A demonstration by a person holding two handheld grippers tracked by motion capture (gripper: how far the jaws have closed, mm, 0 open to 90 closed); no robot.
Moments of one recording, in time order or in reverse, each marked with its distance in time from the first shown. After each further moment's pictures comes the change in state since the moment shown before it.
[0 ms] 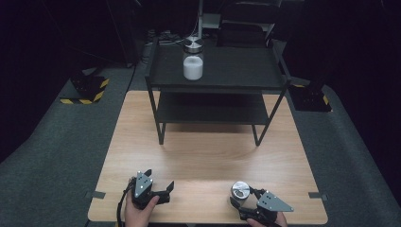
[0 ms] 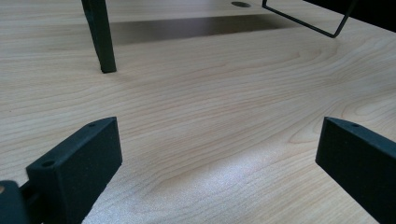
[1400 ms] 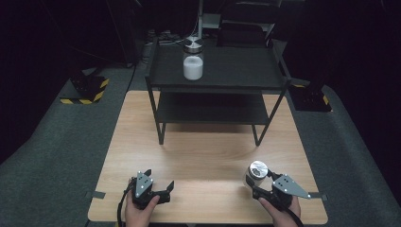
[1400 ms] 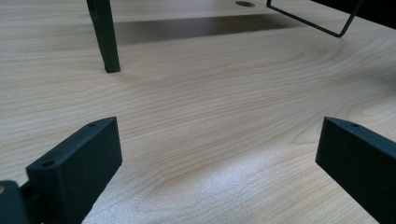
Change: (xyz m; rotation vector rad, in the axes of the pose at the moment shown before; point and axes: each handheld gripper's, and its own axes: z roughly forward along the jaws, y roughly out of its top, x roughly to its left) left arm -0.004 0.000 0.000 -0.001 0.018 0.003; right arm -0.003 0.050 -0.012 -0.042 -0.231 0.032
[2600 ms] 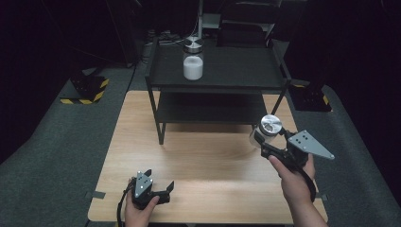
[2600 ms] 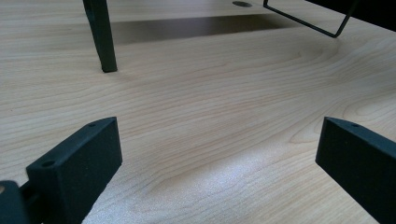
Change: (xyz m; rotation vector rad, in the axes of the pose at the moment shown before) left arm 0.002 0.000 0.000 0.002 -0.011 -0.002; right arm -0.015 0.123 0.008 -0.167 -0.064 -0.022
